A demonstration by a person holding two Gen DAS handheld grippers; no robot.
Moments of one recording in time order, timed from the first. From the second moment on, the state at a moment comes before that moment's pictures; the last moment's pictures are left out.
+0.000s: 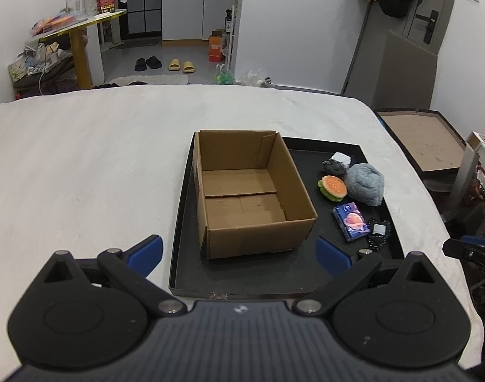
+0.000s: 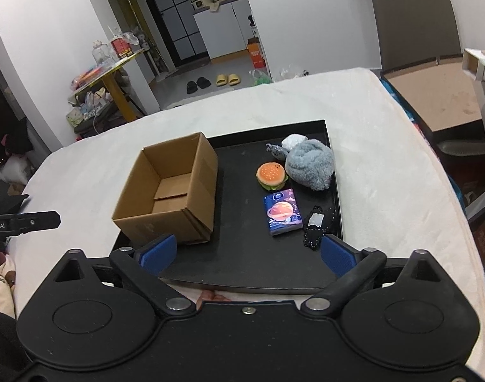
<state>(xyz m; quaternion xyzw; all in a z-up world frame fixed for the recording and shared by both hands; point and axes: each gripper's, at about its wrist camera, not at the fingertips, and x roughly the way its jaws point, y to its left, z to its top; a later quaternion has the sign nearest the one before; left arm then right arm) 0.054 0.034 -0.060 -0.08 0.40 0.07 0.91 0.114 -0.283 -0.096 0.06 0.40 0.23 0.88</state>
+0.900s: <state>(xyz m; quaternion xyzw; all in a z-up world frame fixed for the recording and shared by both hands) 0.118 0.053 -0.119 -0.08 0.40 0.13 0.90 0.176 -0.296 -0.179 0.10 0.43 0.19 0.88</state>
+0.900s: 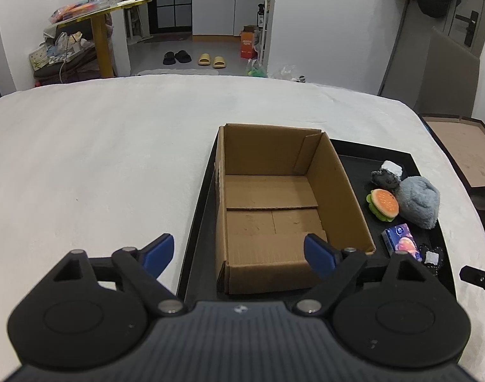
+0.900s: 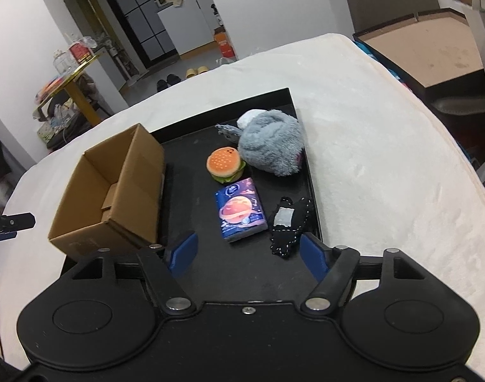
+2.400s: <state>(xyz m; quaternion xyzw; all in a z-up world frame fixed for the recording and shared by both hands) 0.150 0.088 -0.185 -0.15 0.41 0.15 0.89 0.209 -0.273 -0.261 0.10 0.42 0.09 0.90</state>
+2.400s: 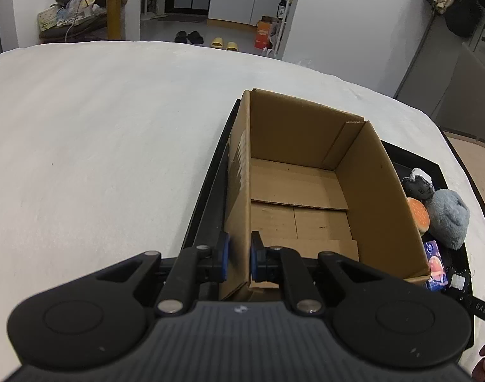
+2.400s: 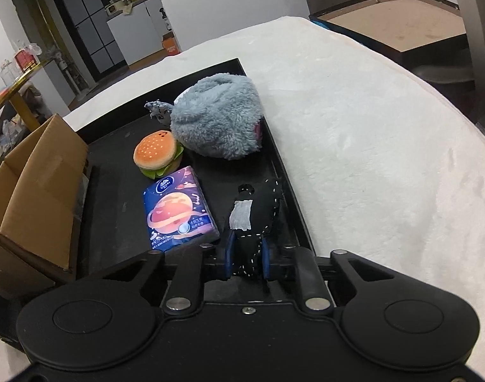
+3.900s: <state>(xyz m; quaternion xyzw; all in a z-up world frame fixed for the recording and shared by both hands) 0.149 0.100 -0.179 -0.14 0.41 0.13 0.89 0.214 -0.218 -0.154 0.09 0.34 0.16 0.92</state>
